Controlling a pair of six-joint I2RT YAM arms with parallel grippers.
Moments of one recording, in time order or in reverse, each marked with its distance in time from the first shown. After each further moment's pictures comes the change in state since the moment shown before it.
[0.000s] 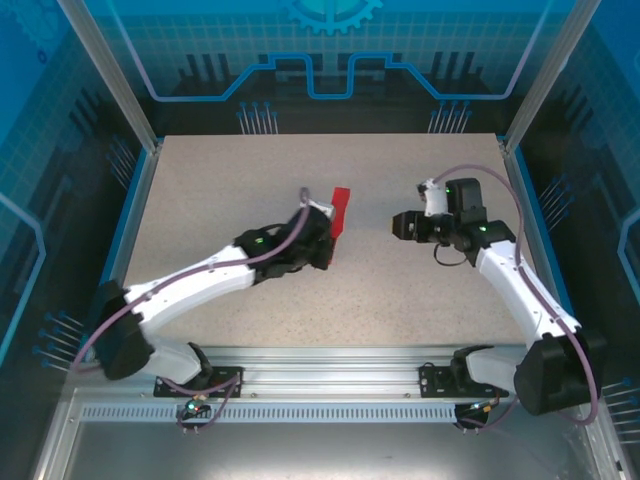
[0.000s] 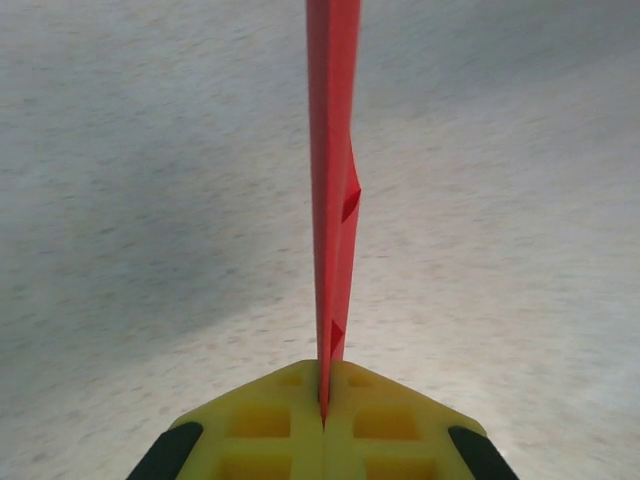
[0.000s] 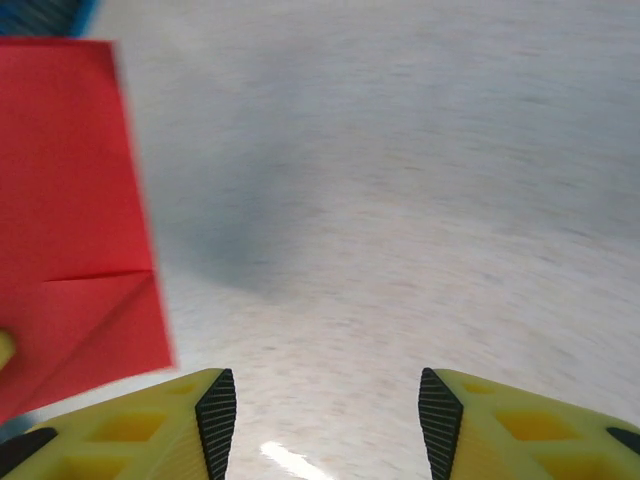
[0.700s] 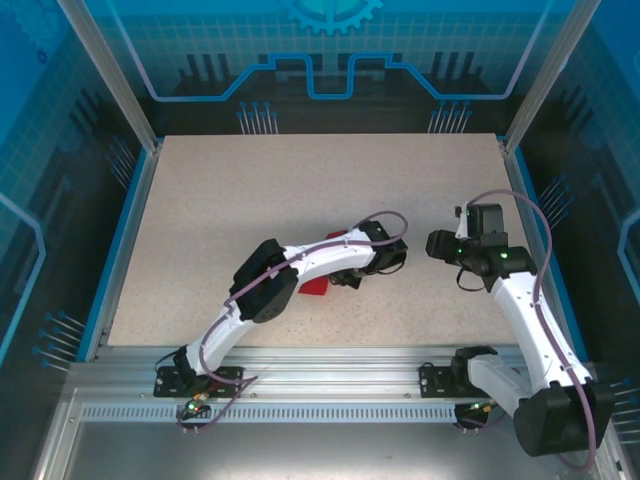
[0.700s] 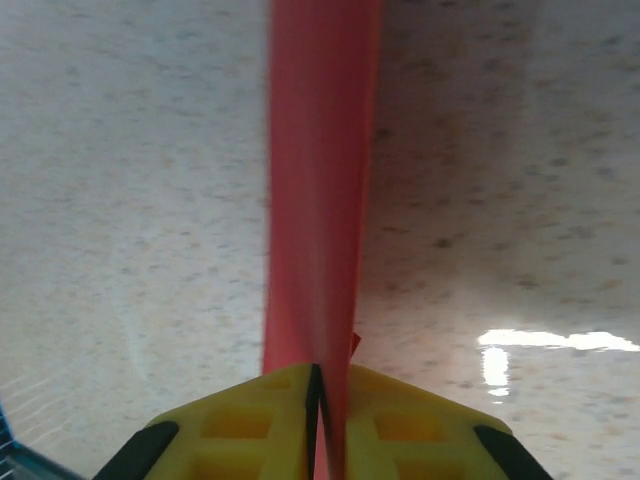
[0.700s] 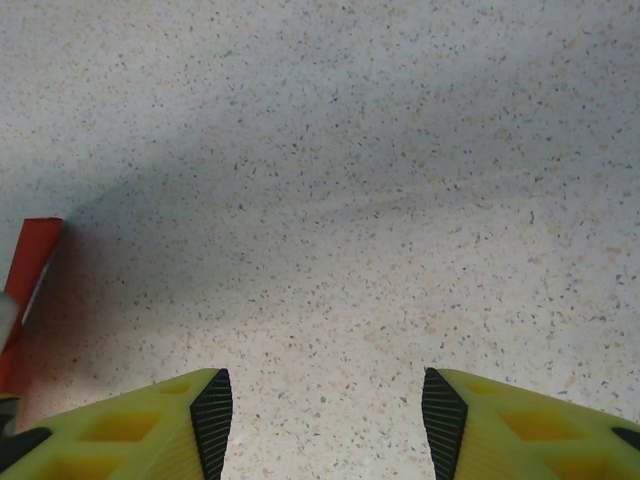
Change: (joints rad) left arm -0.112 0.869 0.778 -0.860 -0.148 -0.328; right arm -0.085 -0.202 -0.103 -0.185 0.303 0.071
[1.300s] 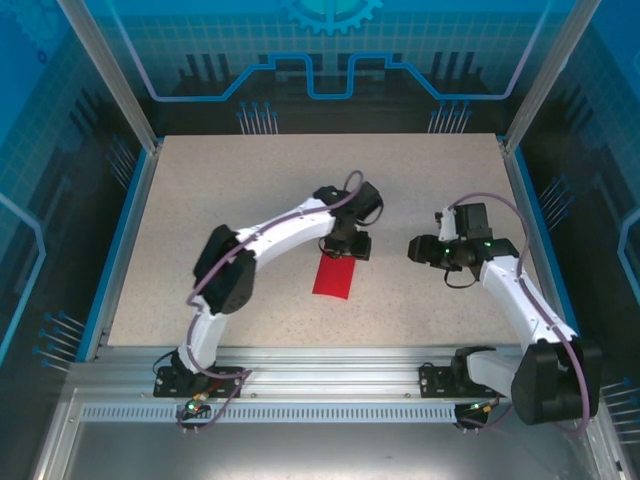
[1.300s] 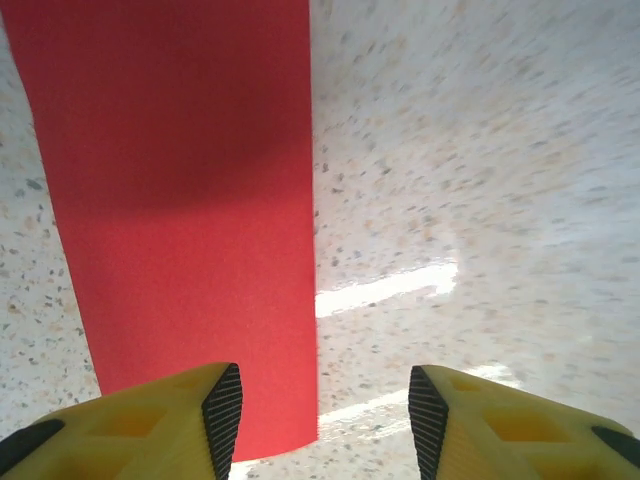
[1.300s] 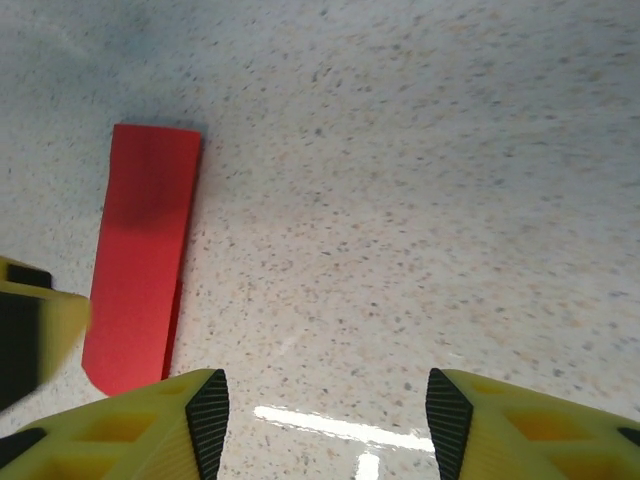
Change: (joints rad) left arm 0.210 -0.275 -0.193 0.469 0.545 0.154; right arm 0.016 0.181 -0.056 0.116 -0.253 -0.016
